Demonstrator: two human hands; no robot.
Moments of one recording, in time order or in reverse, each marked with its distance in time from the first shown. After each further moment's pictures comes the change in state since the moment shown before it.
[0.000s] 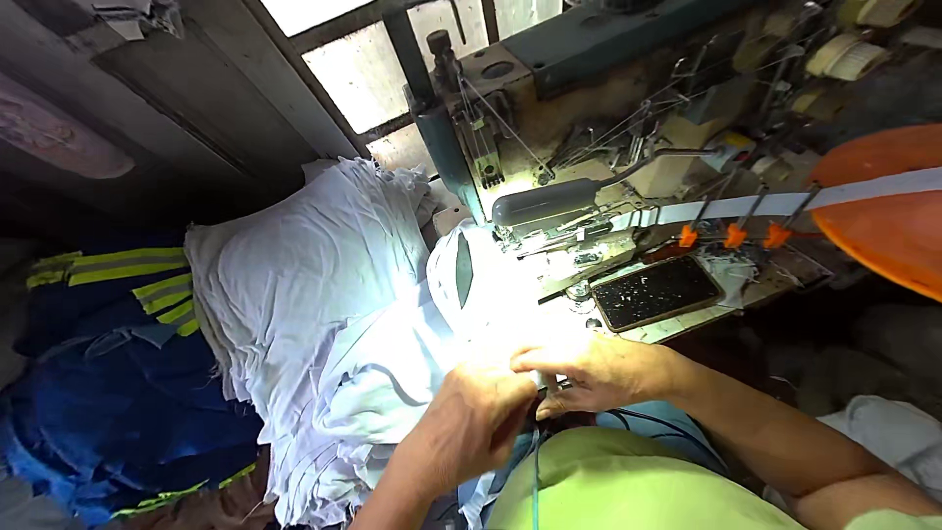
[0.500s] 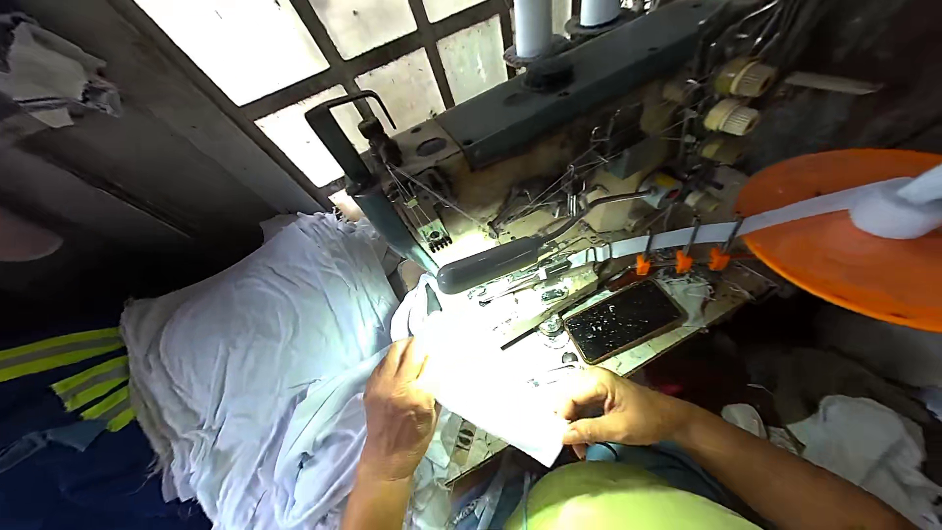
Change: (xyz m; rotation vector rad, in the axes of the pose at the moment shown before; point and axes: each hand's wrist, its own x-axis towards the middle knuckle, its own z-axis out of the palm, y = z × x) left_hand 0.025 -0.054 0.003 0.669 0.434 -0.190; right_hand -0.061 0.010 0.006 0.593 0.261 0.145
